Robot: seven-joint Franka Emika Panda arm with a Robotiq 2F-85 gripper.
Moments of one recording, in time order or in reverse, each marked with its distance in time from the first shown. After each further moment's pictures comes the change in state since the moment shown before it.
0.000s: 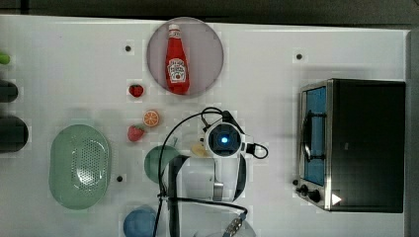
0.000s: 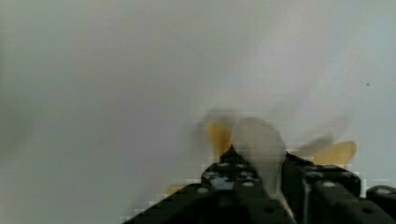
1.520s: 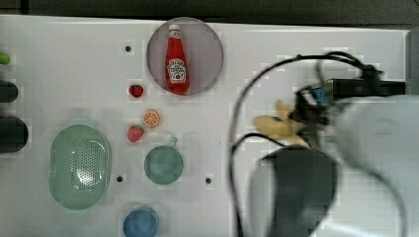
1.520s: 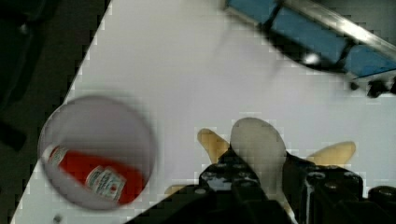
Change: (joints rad) arm -0.013 -0.483 -0.280 0.583 0.005 -0.917 -0.115
